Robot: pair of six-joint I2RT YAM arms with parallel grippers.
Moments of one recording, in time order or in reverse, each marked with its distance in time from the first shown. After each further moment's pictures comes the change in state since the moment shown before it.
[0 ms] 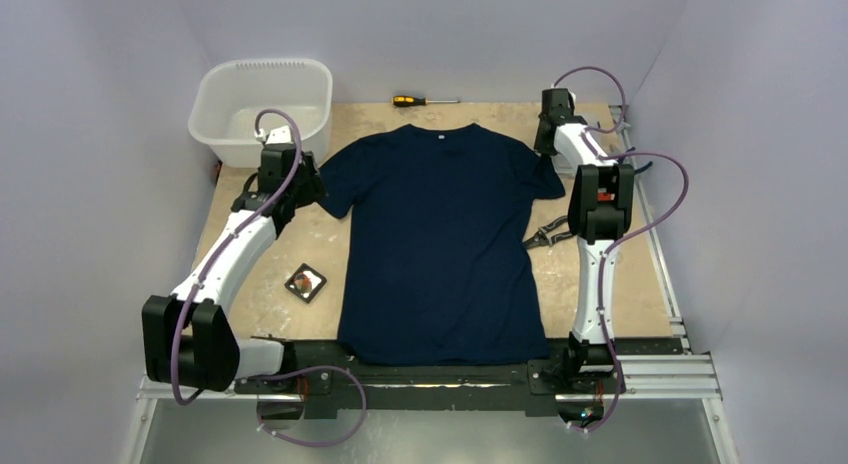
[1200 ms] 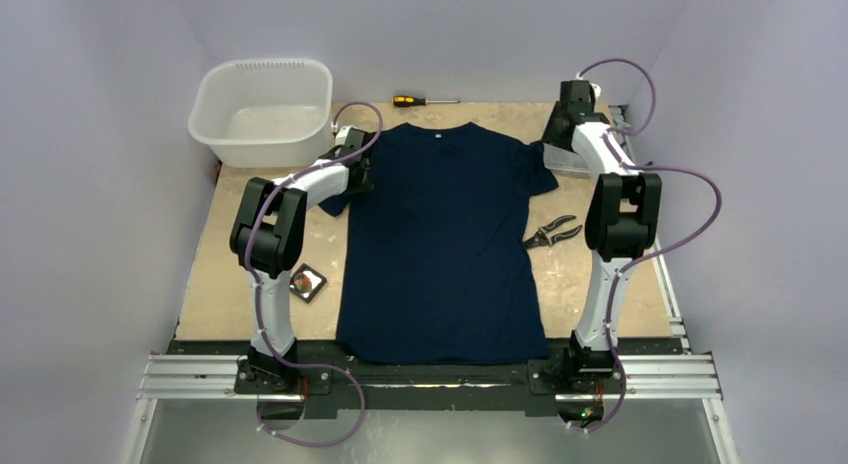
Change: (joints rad) left arm -0.200 0.779 0.444 0.029 -0.237 -0.067; right arm -0.012 -0.209 -0.152 0.016 -0.022 0.106
